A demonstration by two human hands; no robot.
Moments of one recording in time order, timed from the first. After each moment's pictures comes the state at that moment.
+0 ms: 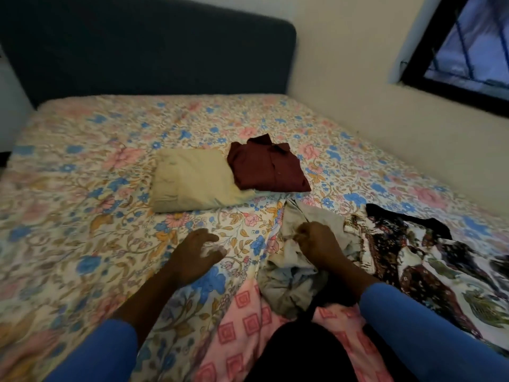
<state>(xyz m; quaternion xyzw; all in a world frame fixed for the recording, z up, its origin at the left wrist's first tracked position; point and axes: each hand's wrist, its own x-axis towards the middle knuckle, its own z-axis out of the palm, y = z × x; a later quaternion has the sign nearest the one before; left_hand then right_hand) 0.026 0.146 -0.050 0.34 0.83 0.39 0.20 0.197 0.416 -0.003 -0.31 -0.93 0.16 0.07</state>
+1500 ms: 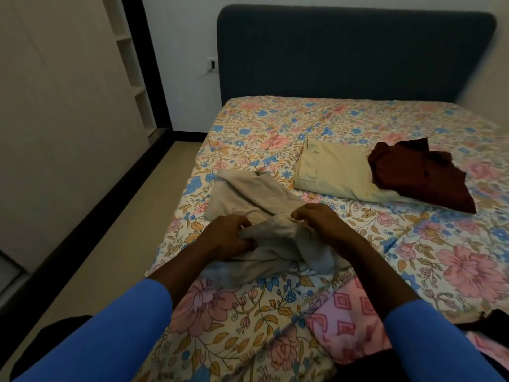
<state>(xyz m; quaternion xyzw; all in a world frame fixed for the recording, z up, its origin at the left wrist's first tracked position) 0.047 -0.067 -0.015 0.23 0.94 0.25 0.08 0.100 0.181 0.037 0.02 -0.92 0.40 -0.04</state>
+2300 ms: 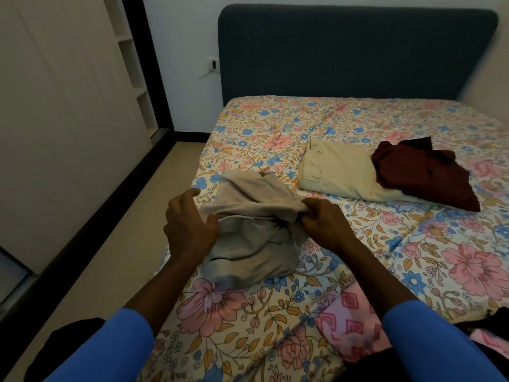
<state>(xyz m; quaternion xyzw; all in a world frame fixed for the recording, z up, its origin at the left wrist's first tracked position) 0.068 -0.116 -0.005 -0.03 0.91 0.36 -0.21 0.096 0.170 0.025 0.00 -0.95 0.30 0.09</state>
